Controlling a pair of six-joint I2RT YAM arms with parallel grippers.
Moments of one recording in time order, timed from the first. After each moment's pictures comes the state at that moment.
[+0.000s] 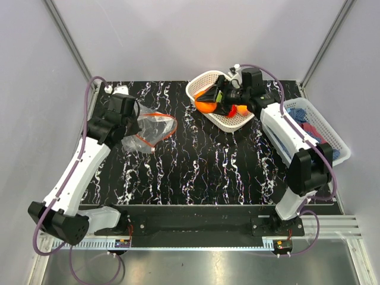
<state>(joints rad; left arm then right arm) -0.38 1.20 1.37 -0.95 -0.35 -0.47 0.36 1.70 1.52 -0.27 -0.75 0.93</state>
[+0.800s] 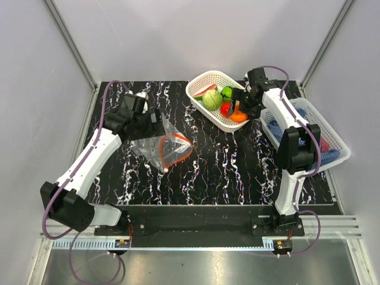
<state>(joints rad) -0.37 1.34 1.31 -0.87 -0.02 -0.47 0.19 2.00 1.82 -0.89 -0.18 0.33</state>
